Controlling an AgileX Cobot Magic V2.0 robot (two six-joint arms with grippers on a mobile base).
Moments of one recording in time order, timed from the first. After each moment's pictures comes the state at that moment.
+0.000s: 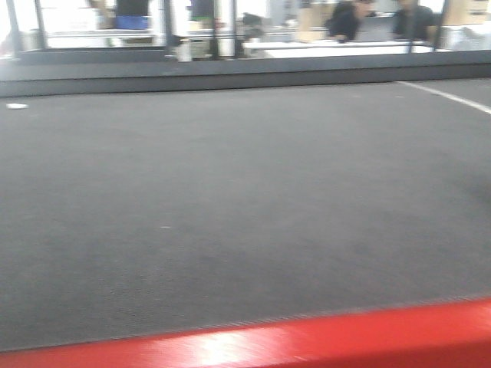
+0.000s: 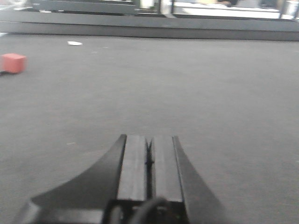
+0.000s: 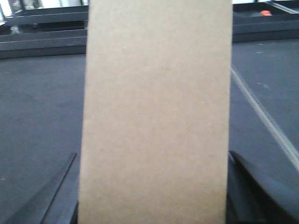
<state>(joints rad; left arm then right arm) -0.07 -0.01 0.03 -0.08 0.12 0.05 0.16 0.15 -0.73 -0.09 0.84 0.20</state>
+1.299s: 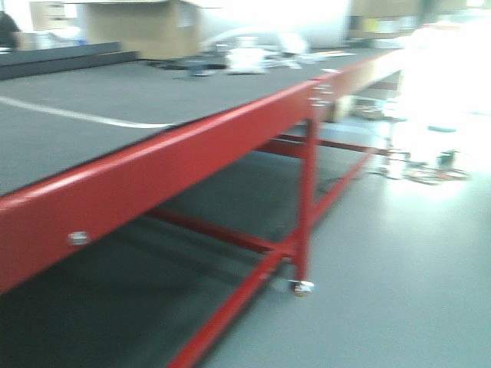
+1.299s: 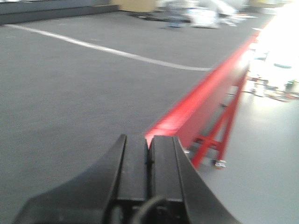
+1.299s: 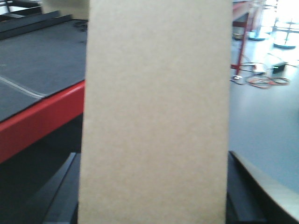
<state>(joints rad) -0.07 -0.01 0.03 -0.08 0.12 0.05 0.16 0.15 -0.73 -0.09 0.84 0.20</state>
